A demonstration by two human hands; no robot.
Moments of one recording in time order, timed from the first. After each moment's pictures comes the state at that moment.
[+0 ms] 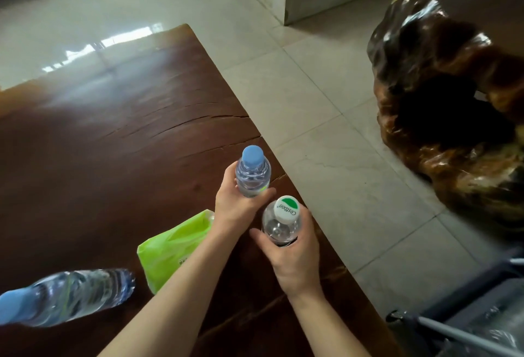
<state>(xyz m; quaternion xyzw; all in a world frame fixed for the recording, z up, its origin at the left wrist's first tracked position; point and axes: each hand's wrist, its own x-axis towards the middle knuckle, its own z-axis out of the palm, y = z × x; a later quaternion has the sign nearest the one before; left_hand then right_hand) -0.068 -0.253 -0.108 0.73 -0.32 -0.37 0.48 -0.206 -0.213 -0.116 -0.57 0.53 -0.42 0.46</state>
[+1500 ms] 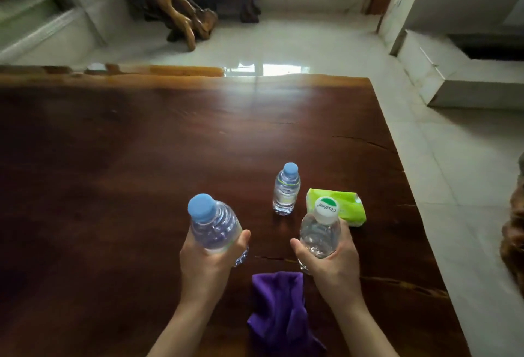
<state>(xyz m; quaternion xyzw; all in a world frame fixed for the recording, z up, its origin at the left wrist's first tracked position) -0.006 0.166 0.029 0.80 -0.10 -0.05 0.59 -0.132 -0.001 -0.002 -0.71 0.32 -0.31 0.54</state>
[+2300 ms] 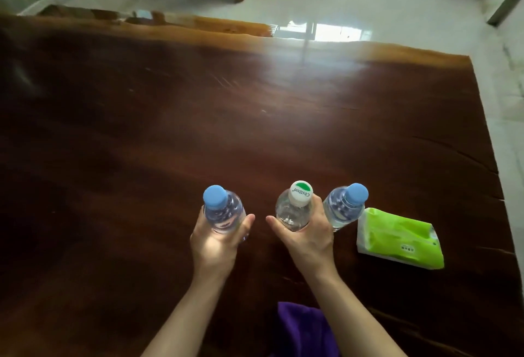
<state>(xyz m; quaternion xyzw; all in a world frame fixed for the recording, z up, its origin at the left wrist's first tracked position) 0.098 0.152 -0.064 0.81 0.00 -0.02 0.59 0.036 -0.007 -0.077 -0.79 0.27 -0.21 0.52</state>
